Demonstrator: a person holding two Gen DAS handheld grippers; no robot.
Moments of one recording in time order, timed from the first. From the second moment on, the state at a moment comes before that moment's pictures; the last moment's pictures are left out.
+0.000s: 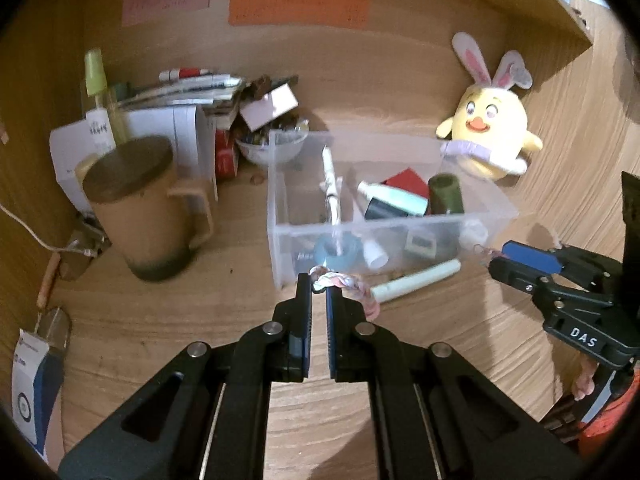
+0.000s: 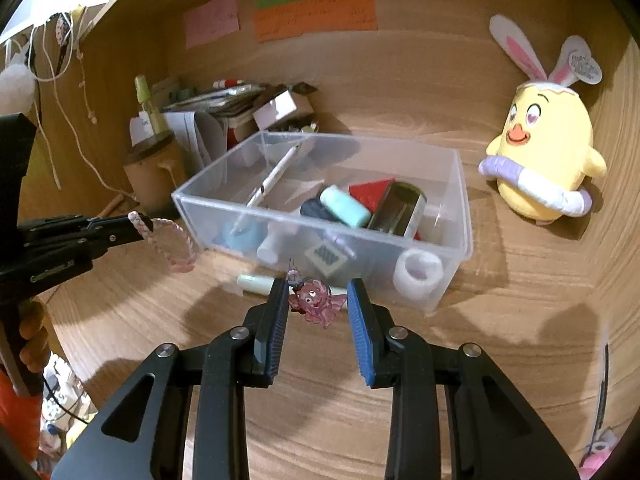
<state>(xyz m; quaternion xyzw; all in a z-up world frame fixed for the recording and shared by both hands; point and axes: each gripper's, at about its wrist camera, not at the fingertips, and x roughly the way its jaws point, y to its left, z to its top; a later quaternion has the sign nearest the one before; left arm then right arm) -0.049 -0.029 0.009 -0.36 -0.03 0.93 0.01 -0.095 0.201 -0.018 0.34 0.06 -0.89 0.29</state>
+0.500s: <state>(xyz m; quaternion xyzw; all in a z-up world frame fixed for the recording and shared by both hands) -0.066 -0.029 0.053 -0.31 -0.05 0.95 0.01 -0.120 0.201 0.021 0.29 0.04 -0.91 0.28</state>
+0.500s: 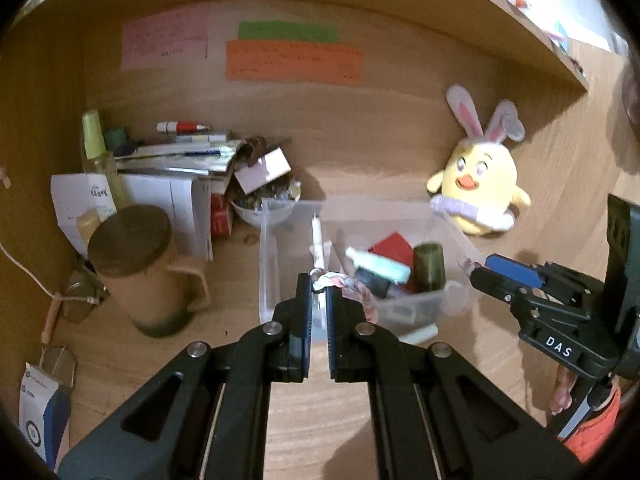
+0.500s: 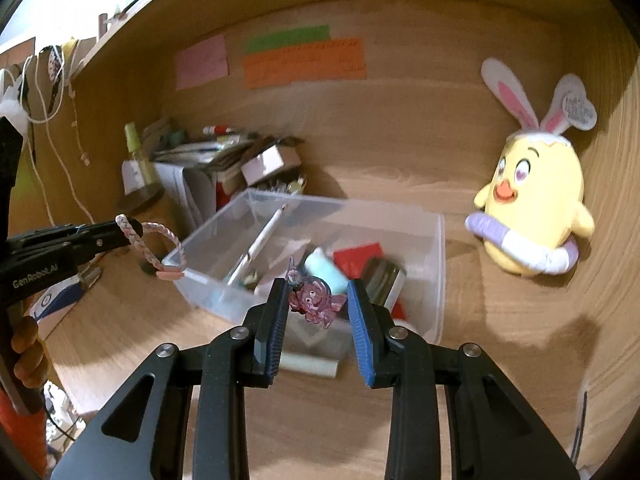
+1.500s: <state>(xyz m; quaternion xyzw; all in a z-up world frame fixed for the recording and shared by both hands) -0.161 -0.013 0.000 -0.38 -0.06 0.92 0.03 -0.193 0.151 -0.012 0.33 0.11 -0.90 0.26</state>
